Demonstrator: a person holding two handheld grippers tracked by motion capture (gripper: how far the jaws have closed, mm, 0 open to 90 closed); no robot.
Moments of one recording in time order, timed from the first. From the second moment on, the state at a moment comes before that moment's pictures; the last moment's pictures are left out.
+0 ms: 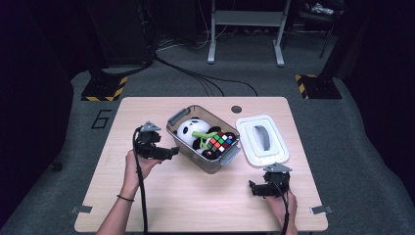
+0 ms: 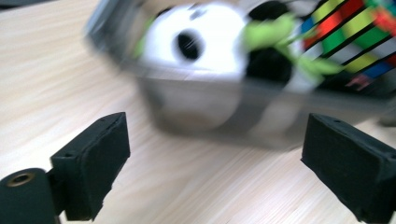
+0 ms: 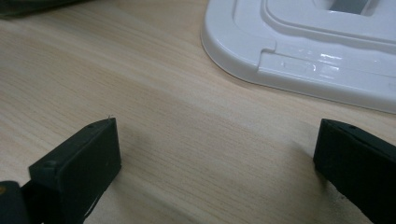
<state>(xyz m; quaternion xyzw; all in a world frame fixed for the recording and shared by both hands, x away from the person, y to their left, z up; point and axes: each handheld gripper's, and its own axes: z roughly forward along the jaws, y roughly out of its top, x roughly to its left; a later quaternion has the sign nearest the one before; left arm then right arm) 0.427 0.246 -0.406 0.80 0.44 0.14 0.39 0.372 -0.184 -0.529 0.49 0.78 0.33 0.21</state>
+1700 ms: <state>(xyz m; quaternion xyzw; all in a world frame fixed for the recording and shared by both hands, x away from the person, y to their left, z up) 0.409 0.315 -0.531 0.75 0.54 0.22 0.32 0.464 -0.200 -0.484 0.51 0.77 0.33 0.20</state>
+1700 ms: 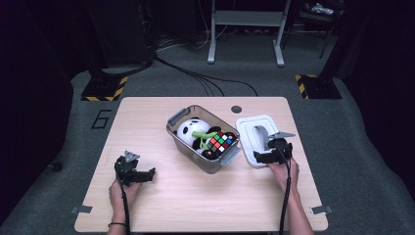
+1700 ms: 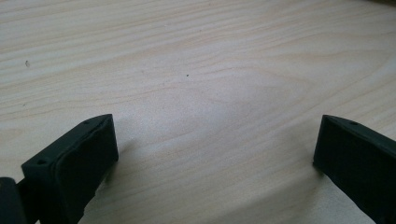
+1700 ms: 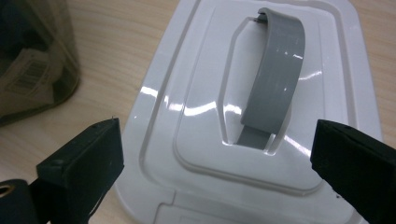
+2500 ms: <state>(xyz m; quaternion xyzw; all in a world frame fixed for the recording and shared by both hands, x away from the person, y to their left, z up) 0.409 0.314 -0.531 0.75 0.53 0.22 0.32 0.523 -0.207 -0.480 0.53 0.76 0.32 0.19</state>
